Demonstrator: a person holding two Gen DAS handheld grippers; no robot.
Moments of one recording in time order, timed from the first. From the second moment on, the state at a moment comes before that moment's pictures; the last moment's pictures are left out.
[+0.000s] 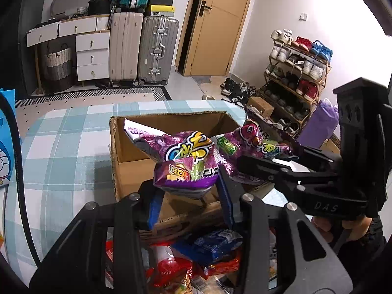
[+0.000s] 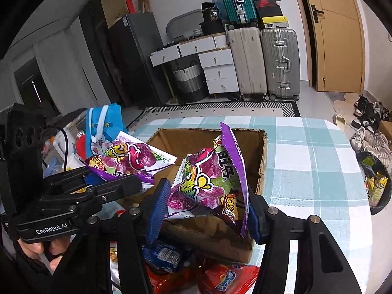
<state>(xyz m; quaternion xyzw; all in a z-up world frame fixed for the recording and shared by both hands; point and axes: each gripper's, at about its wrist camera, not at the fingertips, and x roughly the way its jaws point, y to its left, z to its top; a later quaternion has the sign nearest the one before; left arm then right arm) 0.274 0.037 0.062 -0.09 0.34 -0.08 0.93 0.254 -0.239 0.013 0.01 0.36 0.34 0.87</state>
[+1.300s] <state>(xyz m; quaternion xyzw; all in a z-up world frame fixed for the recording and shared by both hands) 0.152 0.034 0.069 -0.08 0.34 -0.04 0.94 0.153 -0.318 0.018 0.01 0.33 0.32 0.89</state>
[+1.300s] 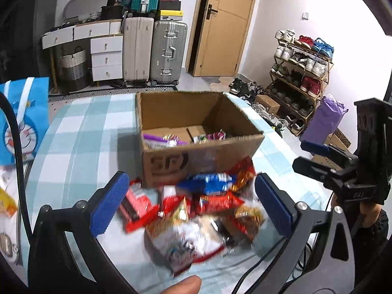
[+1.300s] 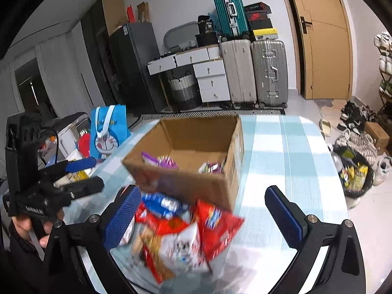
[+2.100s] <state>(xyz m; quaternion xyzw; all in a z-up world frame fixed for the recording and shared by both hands) 0.114 0.050 0.002 -0.15 0.40 -0.01 0.90 0.100 -0.296 -0.038 -0.03 0.40 0.30 0.86</state>
